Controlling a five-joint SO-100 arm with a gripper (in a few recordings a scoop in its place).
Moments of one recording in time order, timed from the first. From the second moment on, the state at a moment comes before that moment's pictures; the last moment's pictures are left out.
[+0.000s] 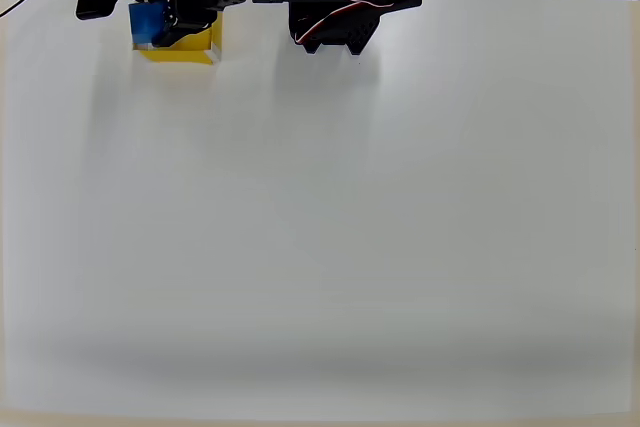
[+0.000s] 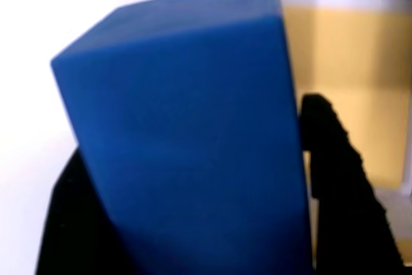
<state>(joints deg) 85.0 141.9 138.3 53.4 -94.2</state>
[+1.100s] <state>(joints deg) 91.8 143.2 151.3 46.8 -90.2</state>
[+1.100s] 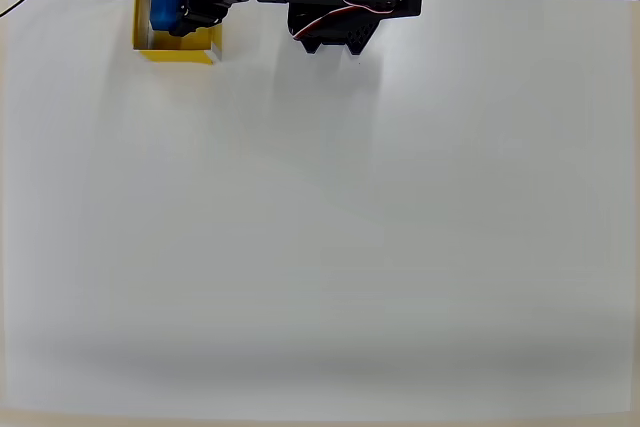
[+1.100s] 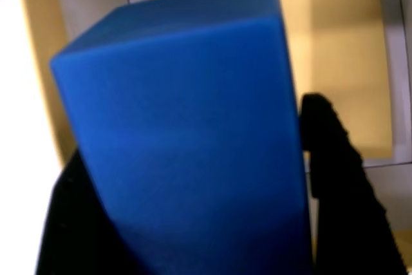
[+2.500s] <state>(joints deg) 43.1 170.7 141.5 80.2 -99.0</state>
